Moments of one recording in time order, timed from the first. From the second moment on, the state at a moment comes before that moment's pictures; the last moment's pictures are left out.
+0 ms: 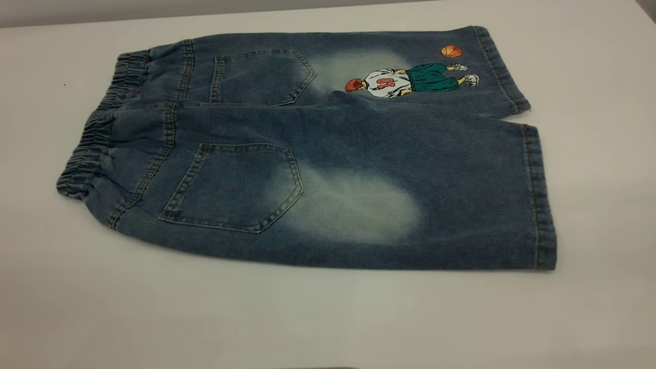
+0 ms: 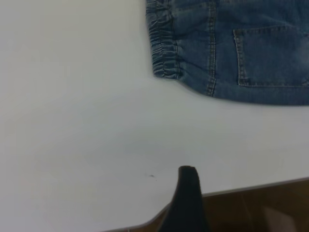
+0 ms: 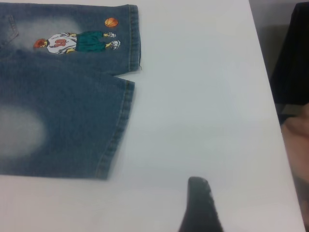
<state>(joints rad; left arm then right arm) -0.02 -0.02 -0.49 -0.08 1.13 0.12 -0.06 -0.01 -0.48 0.08 1.14 0.00</state>
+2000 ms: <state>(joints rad) -0.02 0.65 -0.81 -0.04 0.89 -0.02 -0.06 0.45 -0.85 0.12 1.01 0.08</state>
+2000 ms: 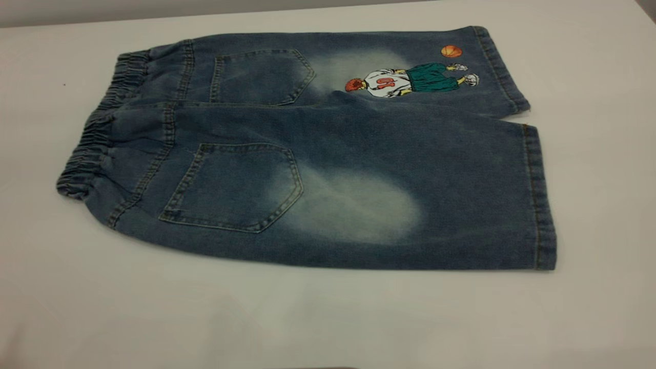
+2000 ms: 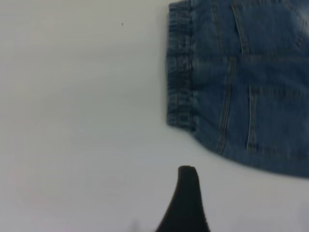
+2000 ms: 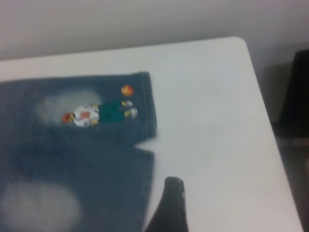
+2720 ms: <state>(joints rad) -0.02 1.43 -1.00 -0.04 0.78 -0.16 -0.06 0.81 -0.88 0.28 0.93 -0.09</state>
